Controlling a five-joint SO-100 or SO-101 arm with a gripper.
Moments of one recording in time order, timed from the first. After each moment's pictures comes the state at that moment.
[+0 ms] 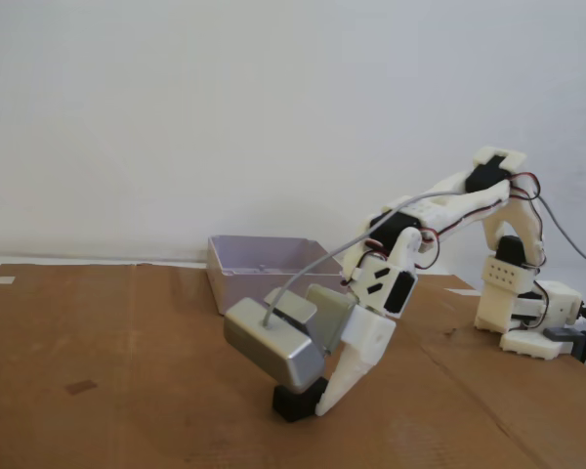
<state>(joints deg) -23.6 48.9 68.3 44.9 2.6</state>
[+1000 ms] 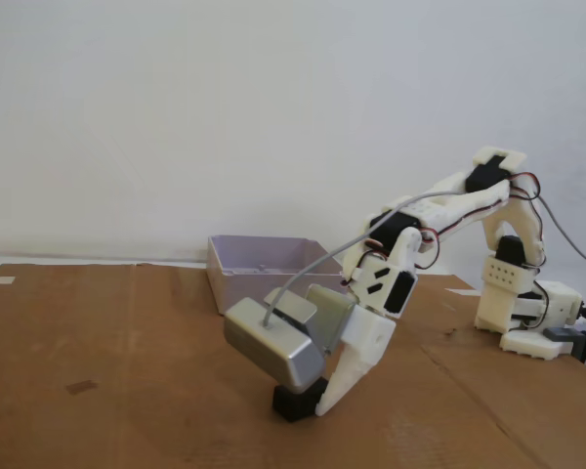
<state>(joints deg) -23.6 48.9 68.3 44.9 2.6</state>
